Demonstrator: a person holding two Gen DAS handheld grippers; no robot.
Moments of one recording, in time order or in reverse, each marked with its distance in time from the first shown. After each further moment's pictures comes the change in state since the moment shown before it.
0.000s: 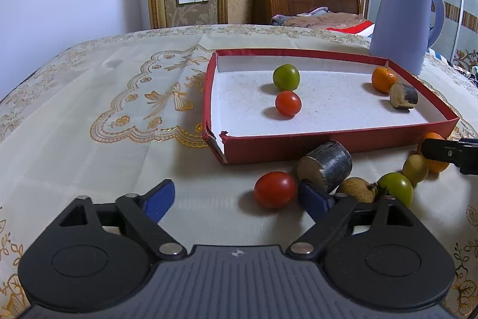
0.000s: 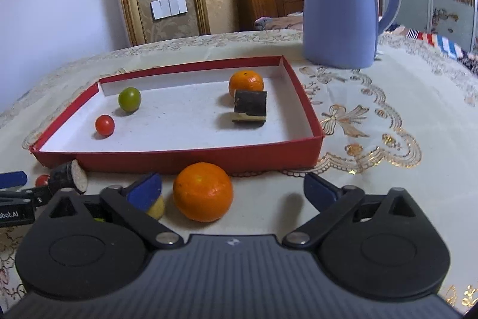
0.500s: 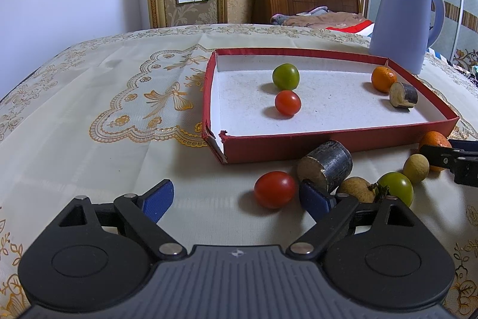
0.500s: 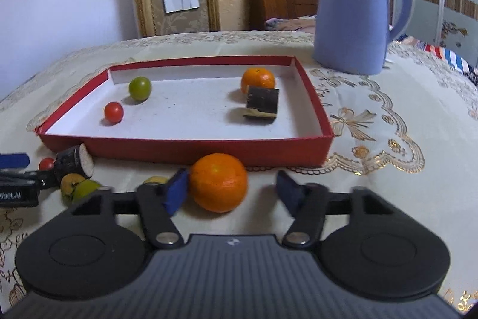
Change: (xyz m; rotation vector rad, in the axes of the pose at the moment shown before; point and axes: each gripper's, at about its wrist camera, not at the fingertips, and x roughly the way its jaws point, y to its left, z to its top) left arm 0.000 0.000 0.000 0.001 0.001 0.000; right arm -0.005 0.017 -0.004 -0.118 -0.009 -0.005
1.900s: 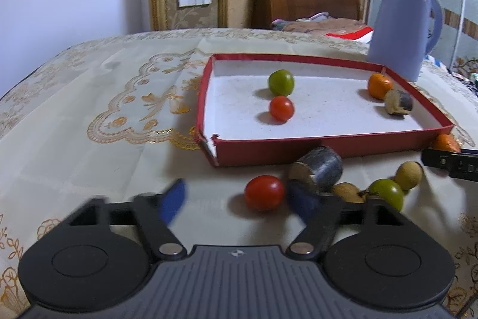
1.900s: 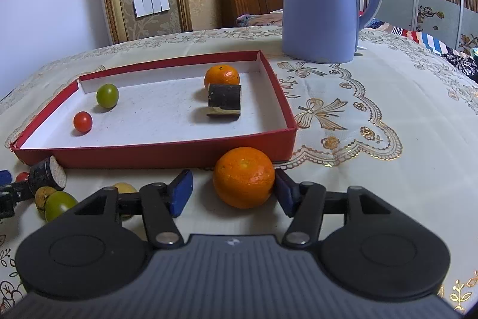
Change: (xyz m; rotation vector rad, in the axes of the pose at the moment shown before) left arm -0.005 -0.006 0.000 -0.012 -0.024 -0.007; right arm 0.005 -0.022 -0.001 0.101 0.005 -0.082
